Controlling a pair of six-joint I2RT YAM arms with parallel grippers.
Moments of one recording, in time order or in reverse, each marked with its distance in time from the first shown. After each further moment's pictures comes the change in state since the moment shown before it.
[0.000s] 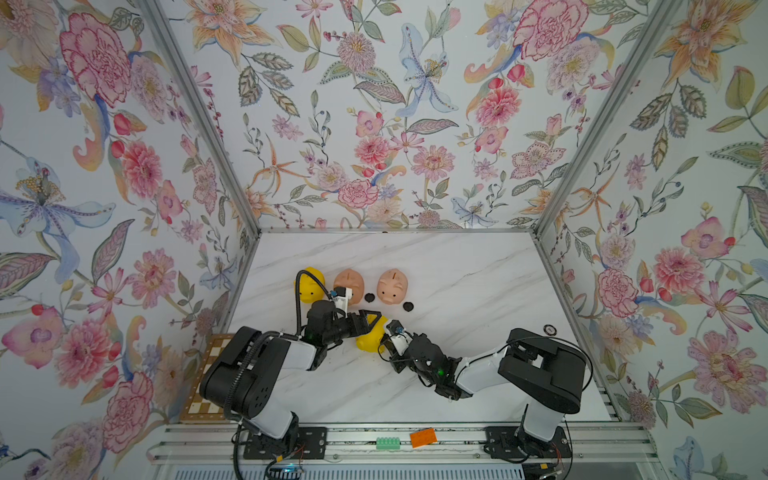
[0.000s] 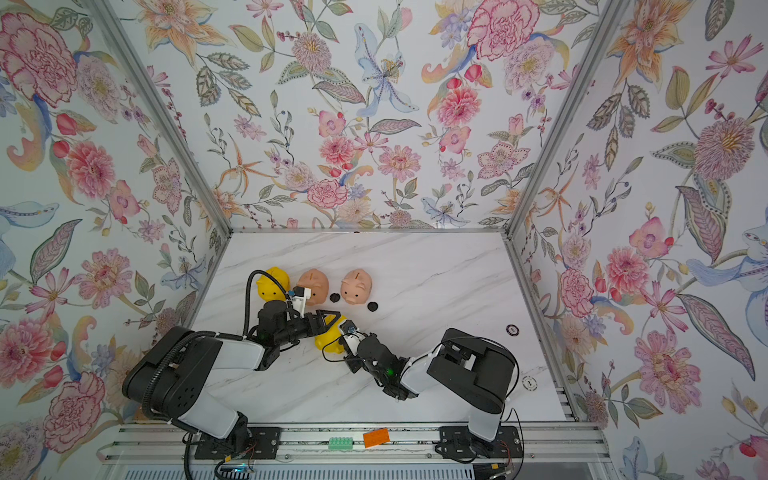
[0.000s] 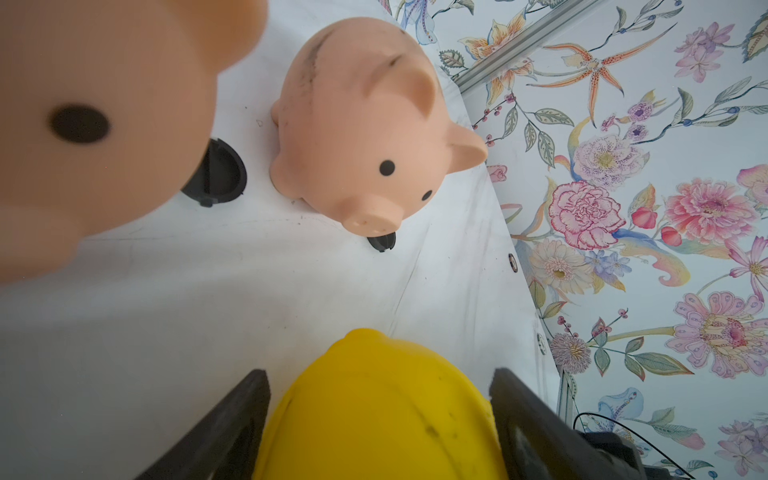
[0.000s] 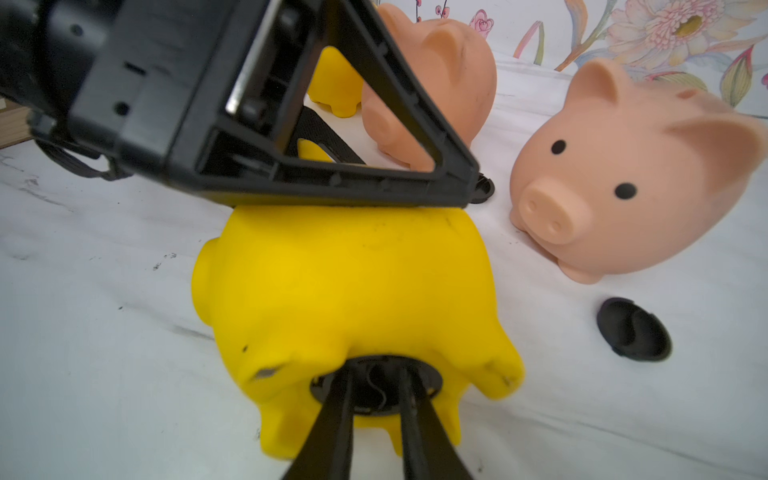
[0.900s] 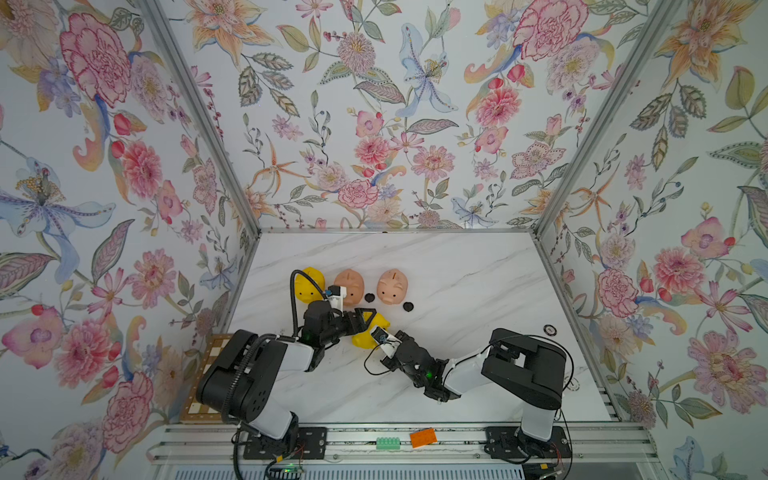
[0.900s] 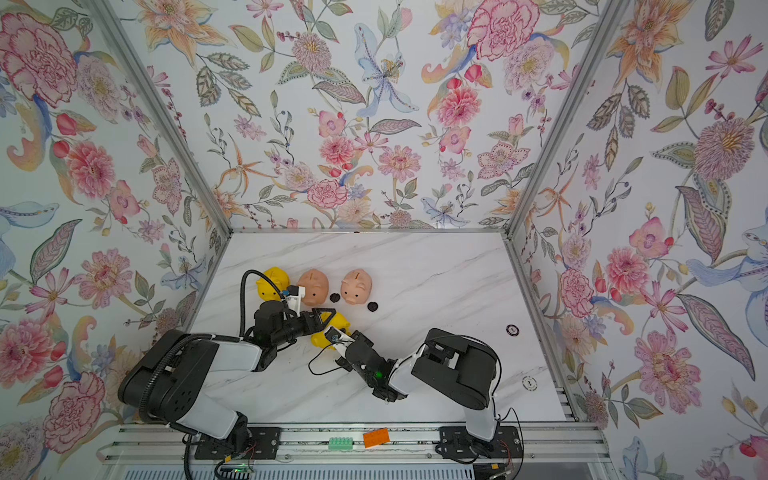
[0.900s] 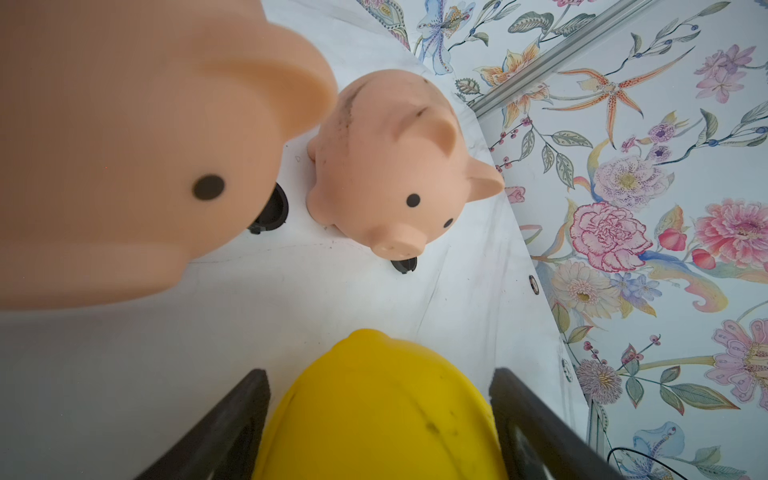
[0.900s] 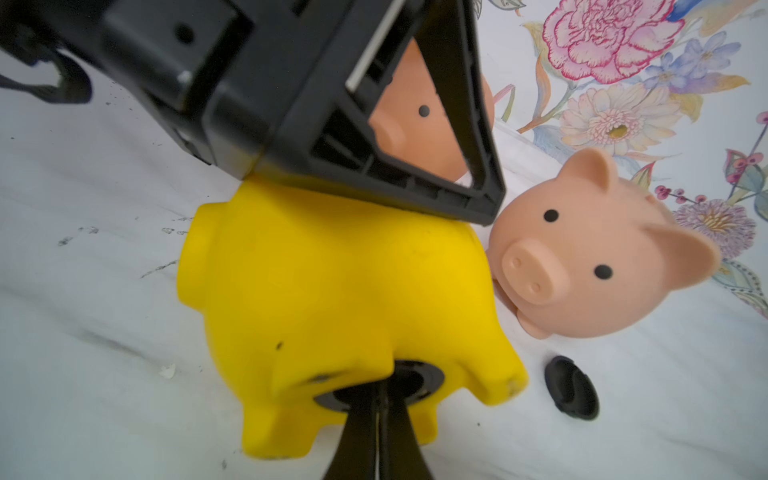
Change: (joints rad) left arm 0.020 -0.026 -0.021 0.005 -0.065 0.023; right arm 0.071 0.107 0.094 0.027 0.189 -0.277
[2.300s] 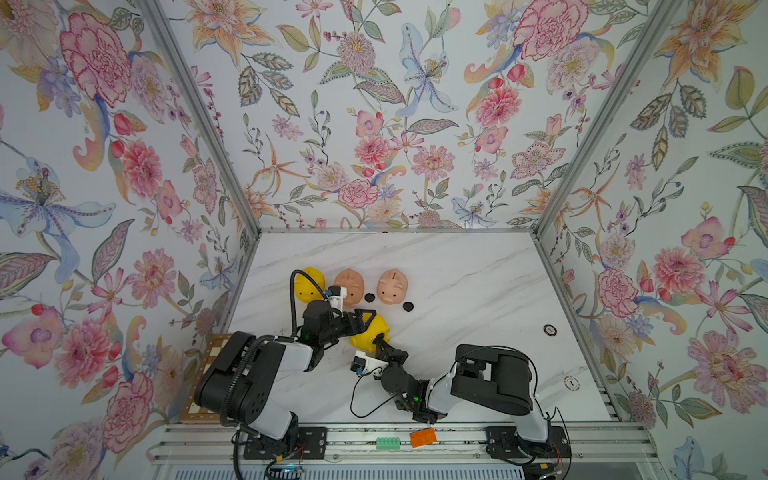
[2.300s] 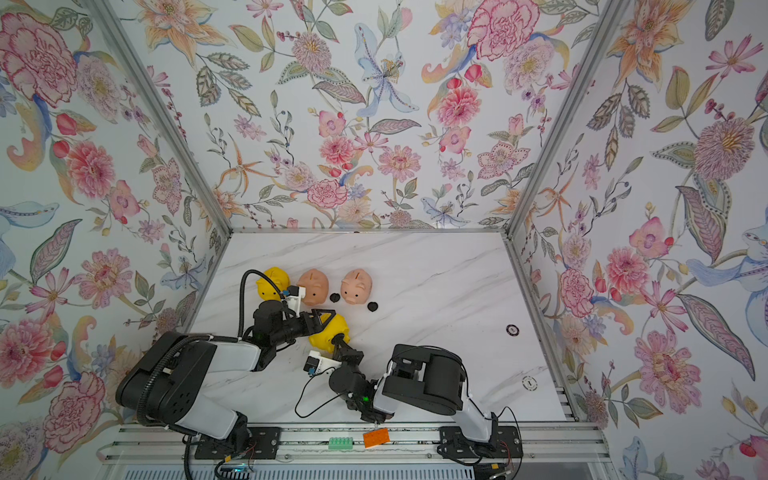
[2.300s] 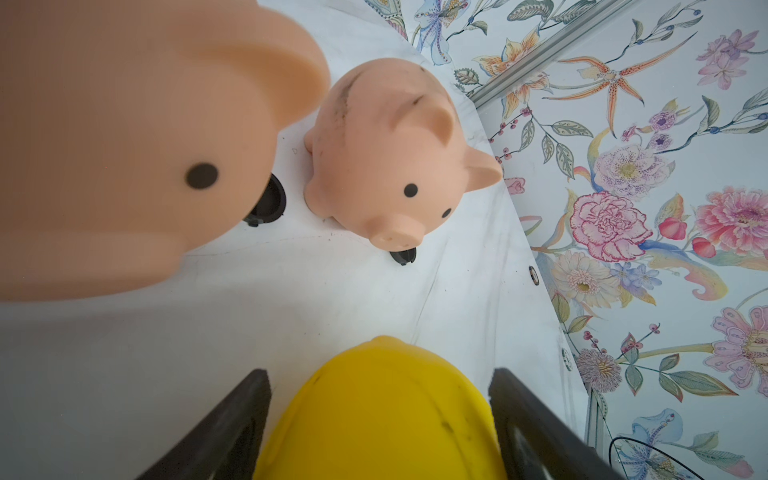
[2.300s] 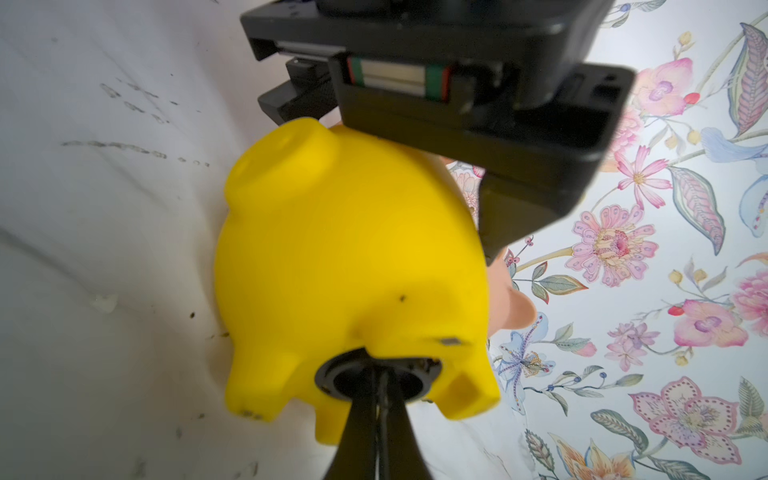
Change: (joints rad) left arm 0.010 -0.009 0.005 -0.034 0.024 0.026; right arm 0.181 0.178 0.040 0.227 0.449 -0.591
